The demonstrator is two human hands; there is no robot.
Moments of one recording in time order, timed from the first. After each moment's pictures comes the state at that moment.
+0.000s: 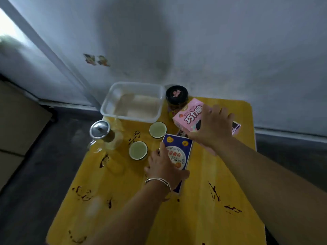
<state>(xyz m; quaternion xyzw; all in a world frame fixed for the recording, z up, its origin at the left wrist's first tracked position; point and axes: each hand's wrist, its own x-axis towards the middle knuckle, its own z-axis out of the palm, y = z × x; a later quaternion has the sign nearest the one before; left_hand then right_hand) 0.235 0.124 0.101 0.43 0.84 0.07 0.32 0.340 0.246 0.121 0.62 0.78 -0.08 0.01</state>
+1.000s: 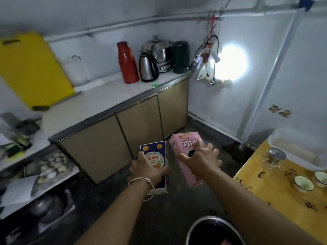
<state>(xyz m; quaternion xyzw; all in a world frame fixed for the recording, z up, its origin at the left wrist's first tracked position) -0.183 -0.482 0.351 0.08 0.93 0.31 0.17 -0.107 -0.336 0.361 0.42 0.87 -0.25 -0.02</state>
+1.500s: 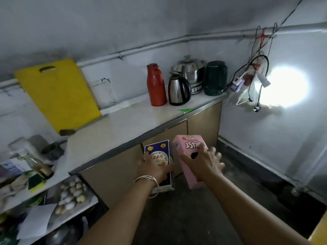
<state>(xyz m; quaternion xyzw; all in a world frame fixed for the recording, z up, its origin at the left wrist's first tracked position) -0.413 -0.461 0.395 0.04 0.90 0.41 0.14 -0.350 -0.317 0.393 0.36 0.88 -0.29 -0.06</state>
